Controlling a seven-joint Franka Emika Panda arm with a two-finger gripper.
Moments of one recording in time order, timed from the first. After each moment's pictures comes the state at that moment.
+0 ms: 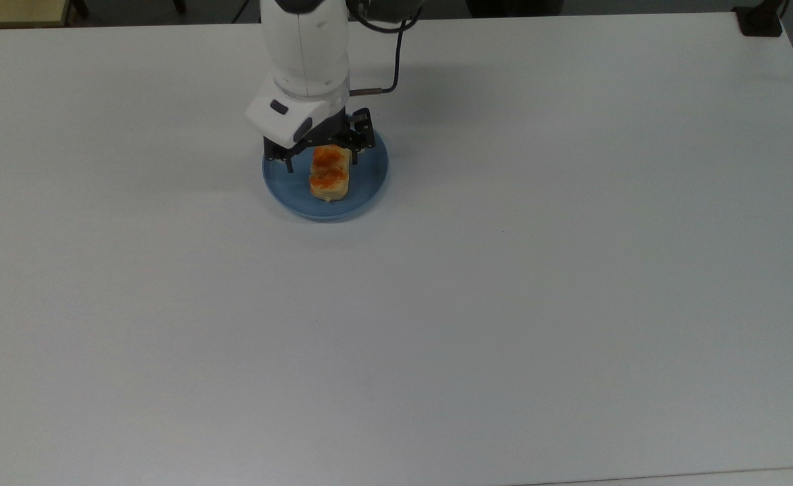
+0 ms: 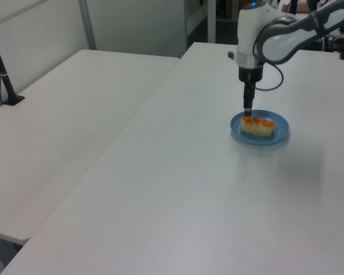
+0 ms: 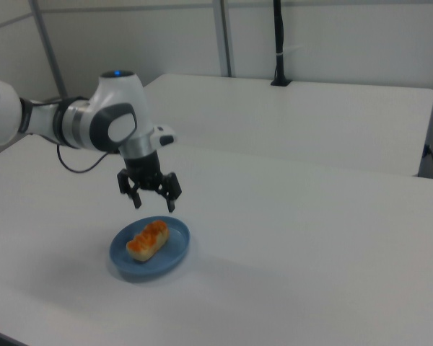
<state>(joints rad) 0.19 0.17 -0.20 -1.97 -0.01 2.14 -0.18</state>
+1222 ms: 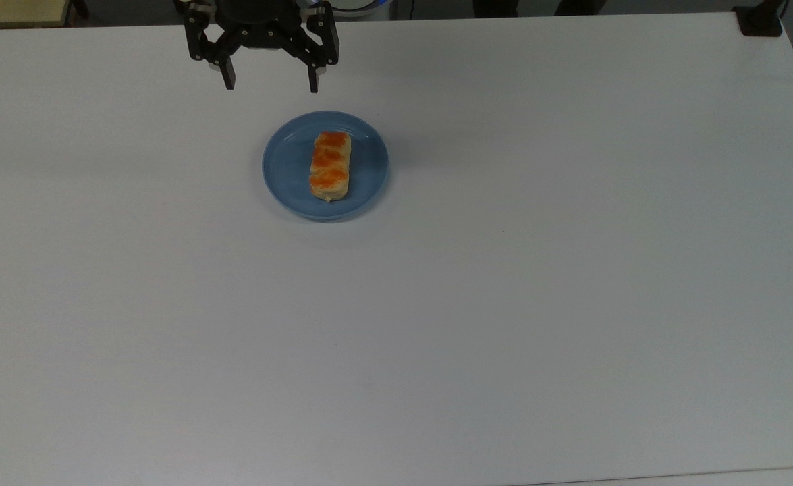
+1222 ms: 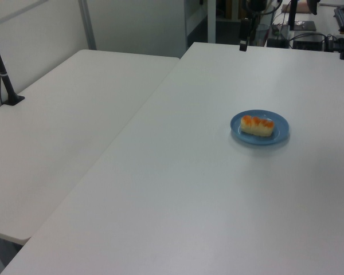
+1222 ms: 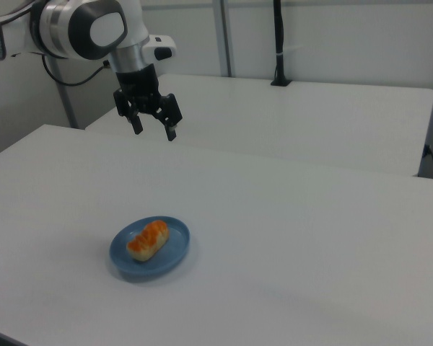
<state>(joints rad) 0.04 0.10 -0.11 -1.58 0.00 1.78 -0.05</state>
